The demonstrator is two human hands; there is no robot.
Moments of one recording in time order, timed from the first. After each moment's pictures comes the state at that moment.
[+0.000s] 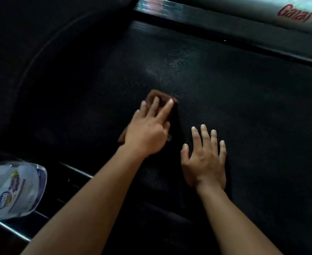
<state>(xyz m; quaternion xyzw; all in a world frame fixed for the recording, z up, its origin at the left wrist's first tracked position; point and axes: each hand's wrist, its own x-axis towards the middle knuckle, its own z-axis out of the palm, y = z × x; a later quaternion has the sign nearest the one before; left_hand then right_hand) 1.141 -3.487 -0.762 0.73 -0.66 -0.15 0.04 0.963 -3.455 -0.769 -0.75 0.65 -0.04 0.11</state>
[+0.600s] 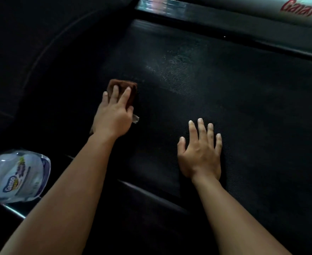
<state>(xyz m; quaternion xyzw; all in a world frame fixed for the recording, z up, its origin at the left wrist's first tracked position) 1.203 -3.470 -0.747 0.83 -0.53 -0.15 0.06 0.960 -3.453 -0.765 -0.75 0.64 -0.04 0.13</state>
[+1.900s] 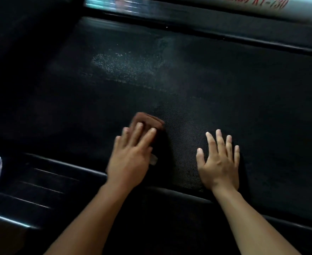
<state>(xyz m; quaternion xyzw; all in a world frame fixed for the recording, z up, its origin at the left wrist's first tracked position) 0.996 -3.371 -0.757 0.72 -0.68 -0.14 0.05 0.749 -3.402 -0.770 -0.69 0.72 -0.06 0.09</state>
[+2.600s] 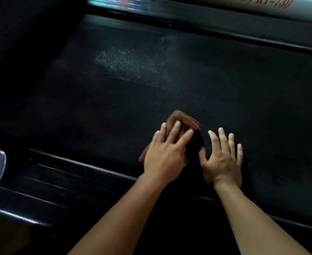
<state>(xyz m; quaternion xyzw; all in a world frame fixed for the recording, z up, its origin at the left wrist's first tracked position) 0.924 -3.396 -0.748 0.65 -0.74 -0.17 0.03 0.749 -3.406 -0.770 -0.68 0.72 -0.07 0.09</state>
